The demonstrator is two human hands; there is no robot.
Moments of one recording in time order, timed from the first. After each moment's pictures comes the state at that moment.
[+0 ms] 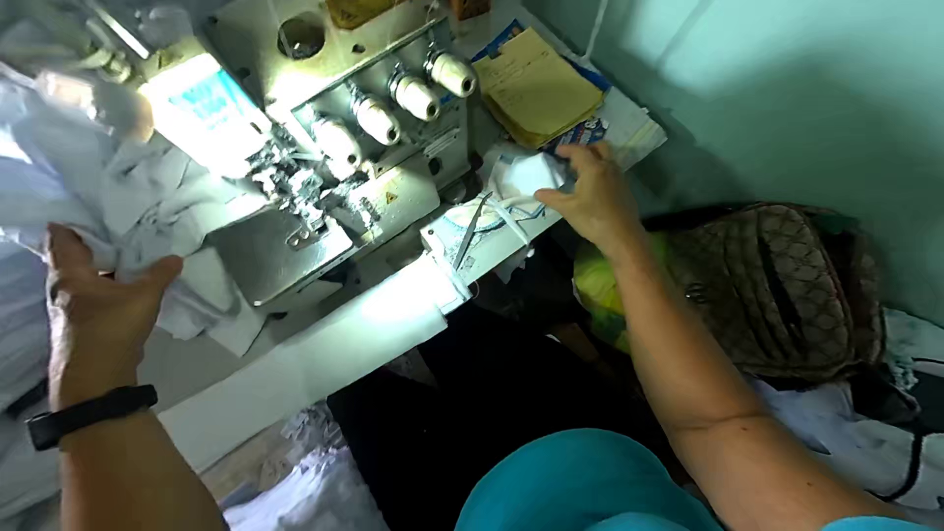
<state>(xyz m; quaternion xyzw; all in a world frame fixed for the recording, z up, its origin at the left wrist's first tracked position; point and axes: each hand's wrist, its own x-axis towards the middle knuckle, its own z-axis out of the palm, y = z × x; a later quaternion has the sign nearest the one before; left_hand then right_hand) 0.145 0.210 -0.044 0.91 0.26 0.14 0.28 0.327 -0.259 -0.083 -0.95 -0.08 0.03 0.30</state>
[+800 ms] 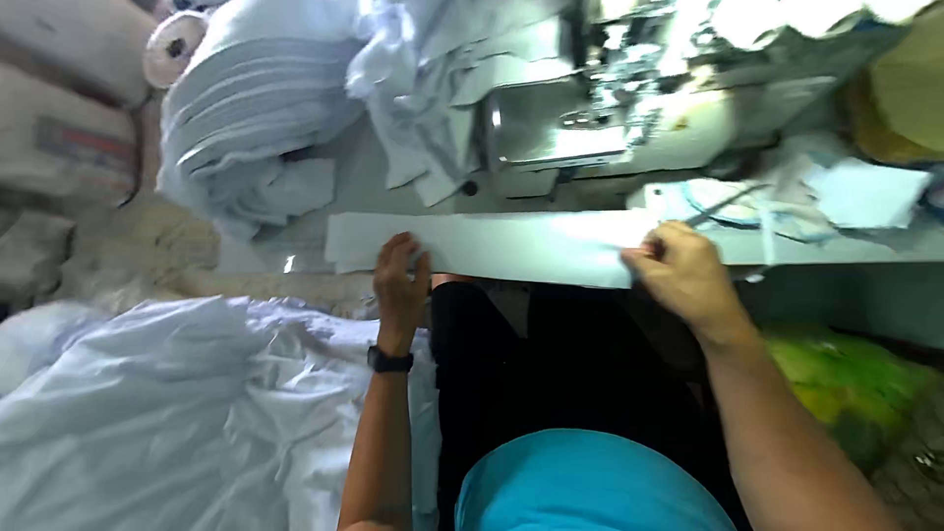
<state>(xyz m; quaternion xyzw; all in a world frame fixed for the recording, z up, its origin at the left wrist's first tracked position) -0.016 0.084 -0.149 0.89 0.31 0.26 0.19 0.247 -0.172 -0.136 -0.87 -0.34 0.14 0.33</state>
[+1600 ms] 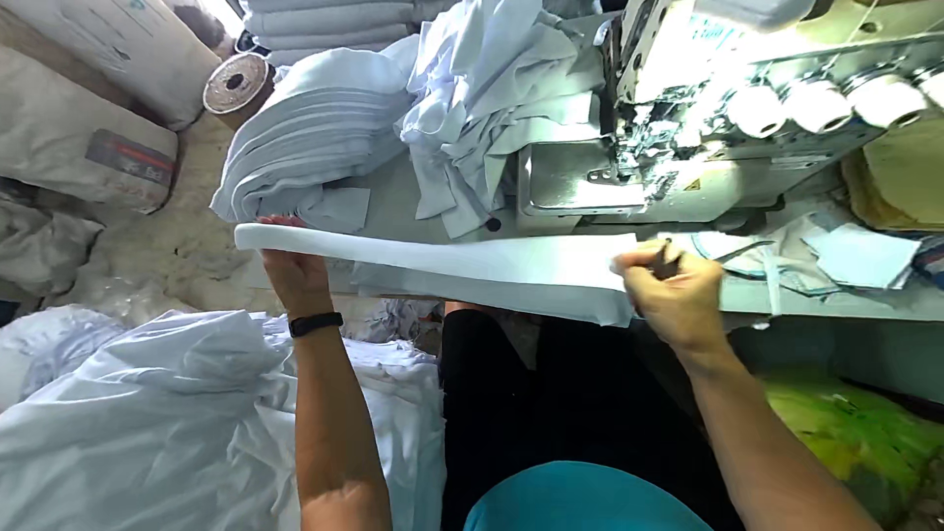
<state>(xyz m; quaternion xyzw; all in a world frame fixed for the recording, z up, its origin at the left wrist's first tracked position) -0.039 0.225 -0.085 0.40 0.26 0.62 0.63 0.234 -0.128 -0.118 -0.72 -0.35 0.11 0.59</state>
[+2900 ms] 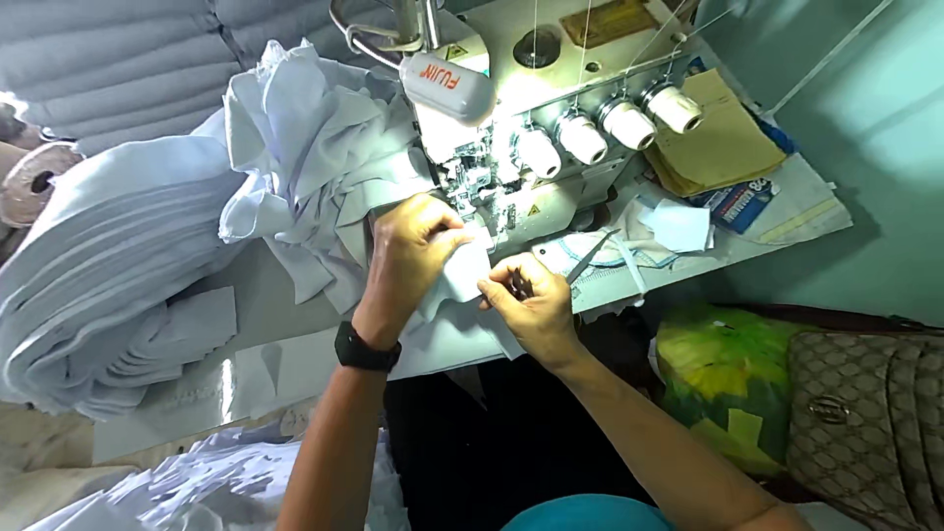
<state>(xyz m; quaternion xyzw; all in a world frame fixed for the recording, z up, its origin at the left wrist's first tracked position) 0.172 0.078 -0.045 0.91 -0.04 0.25 0.31 0.218 -0.095 -0.115 -0.66 -0.30 0.04 0.69</state>
